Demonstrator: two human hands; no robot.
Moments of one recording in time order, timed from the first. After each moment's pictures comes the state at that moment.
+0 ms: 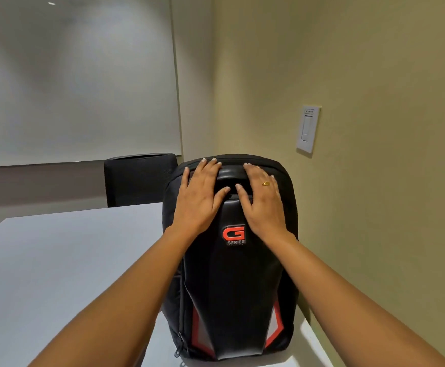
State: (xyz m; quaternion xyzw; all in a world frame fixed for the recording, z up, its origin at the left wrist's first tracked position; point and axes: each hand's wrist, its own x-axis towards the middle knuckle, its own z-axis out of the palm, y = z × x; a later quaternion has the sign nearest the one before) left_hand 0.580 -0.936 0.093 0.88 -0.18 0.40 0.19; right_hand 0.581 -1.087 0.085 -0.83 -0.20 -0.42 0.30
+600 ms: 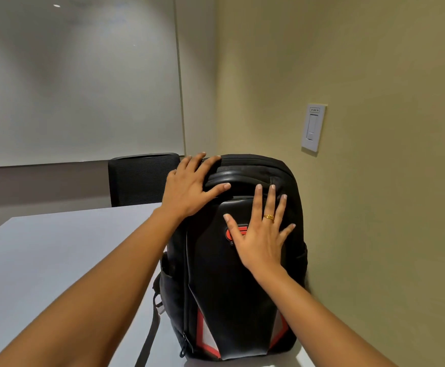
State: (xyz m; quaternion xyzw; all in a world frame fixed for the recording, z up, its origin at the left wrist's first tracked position) left_hand 0.585 -0.905 0.117 0.92 -0.14 0.33 0.13; right_hand 0.549 -1.062 0.031 -0.91 -0.03 -0.32 0.26
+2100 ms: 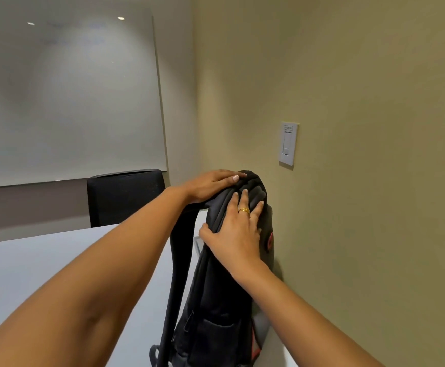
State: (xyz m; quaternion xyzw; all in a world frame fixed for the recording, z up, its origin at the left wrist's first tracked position) left_hand 0.612 -0.954 0.170 0.89 -0.35 0.02 0.27; right_hand 0.513 -1.042 0.101 -0.92 -0.02 -0.22 0.32
